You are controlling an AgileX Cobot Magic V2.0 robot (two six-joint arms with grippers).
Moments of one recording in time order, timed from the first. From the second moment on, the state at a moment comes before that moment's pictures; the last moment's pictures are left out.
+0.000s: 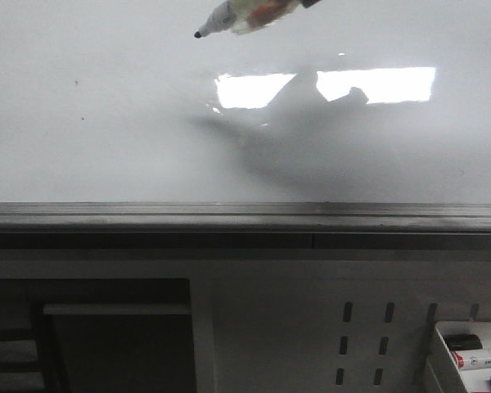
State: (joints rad) left arm -0.32 0.62 -0.72 -0.45 0.71 0.62; right arm 0.42 1.30 -1.18 0.61 0.79 -0.62
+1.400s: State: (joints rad) left arm -0.32 0.62 -0.72 -0.45 0.68 0.62; right arm 0.41 1.44 -1.20 0.48 0.79 -0.53
